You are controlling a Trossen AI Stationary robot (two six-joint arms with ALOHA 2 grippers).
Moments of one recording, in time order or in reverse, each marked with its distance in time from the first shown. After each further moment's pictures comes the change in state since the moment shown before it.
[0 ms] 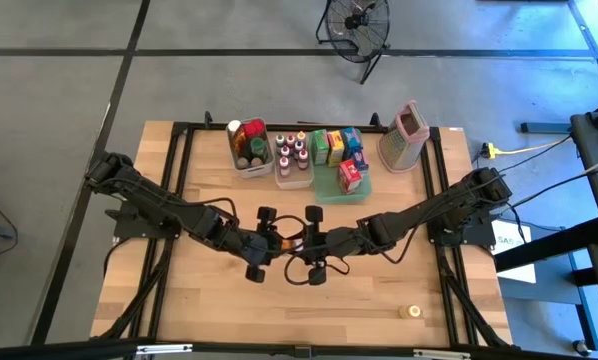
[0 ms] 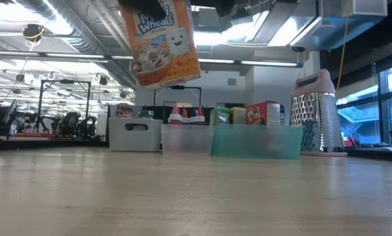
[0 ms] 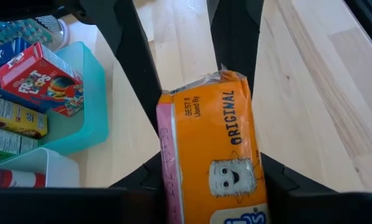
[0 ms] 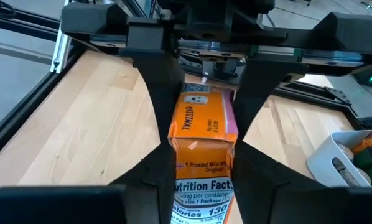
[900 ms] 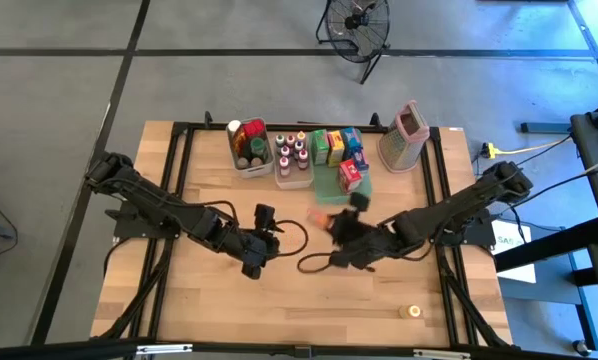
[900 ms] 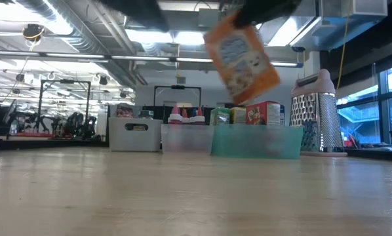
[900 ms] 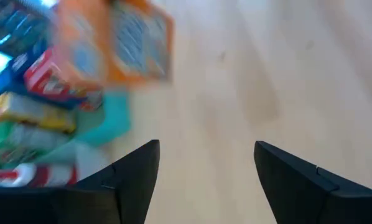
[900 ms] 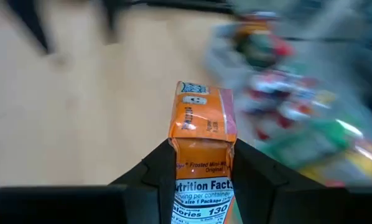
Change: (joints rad) left arm -0.009 0.000 0.002 -0.068 -0.064 0.085; right arm 0.088 -0.168 -0.001 -0.585 0.377 0.407
